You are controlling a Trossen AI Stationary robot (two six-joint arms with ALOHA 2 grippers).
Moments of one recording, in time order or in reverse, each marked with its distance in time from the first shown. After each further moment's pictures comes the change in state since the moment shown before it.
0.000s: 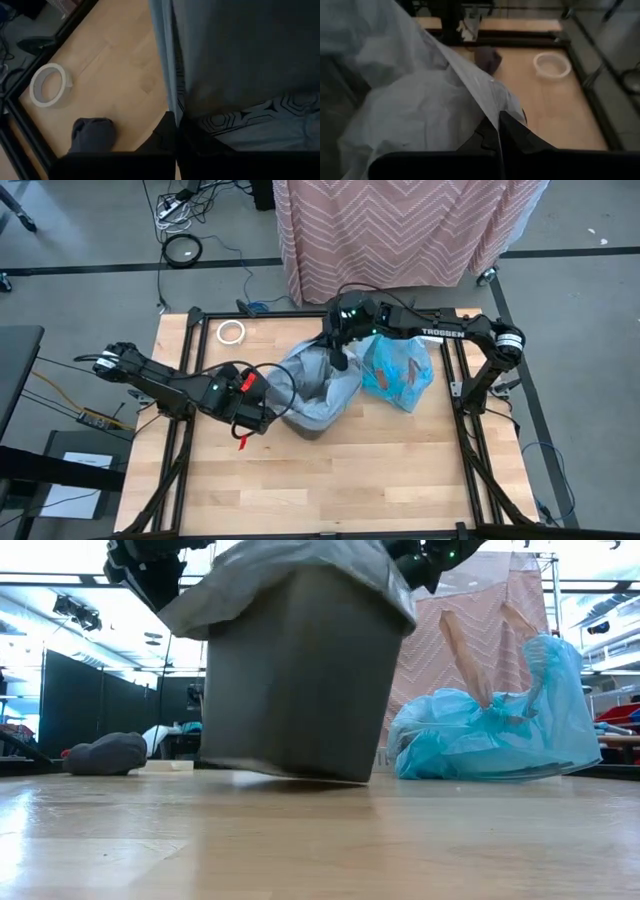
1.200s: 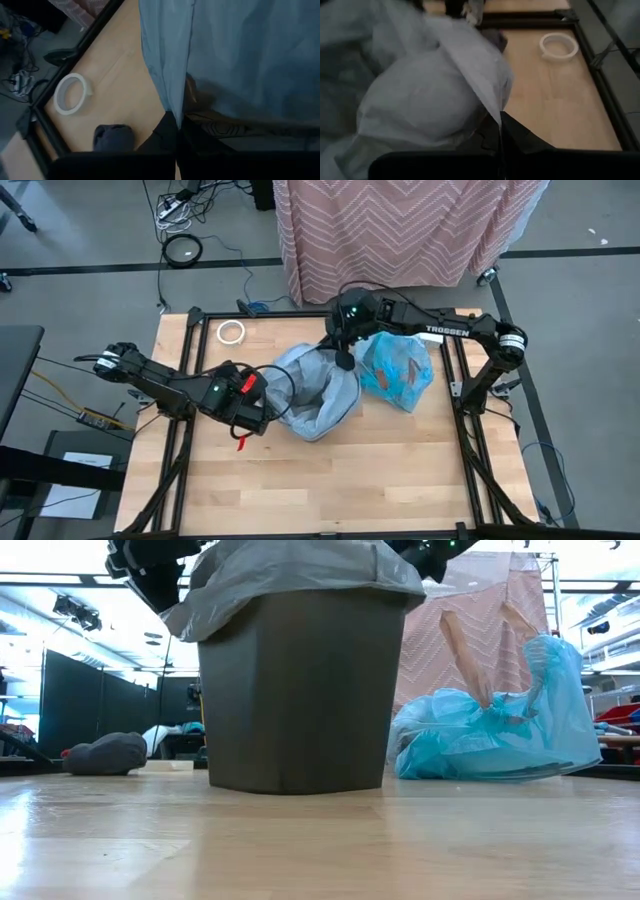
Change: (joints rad) left arm 0.000 0.003 -0.001 -0.043 -0.081 0.025; right arm -0.015 -0.028 0.060 -0.183 -0.028 0.009
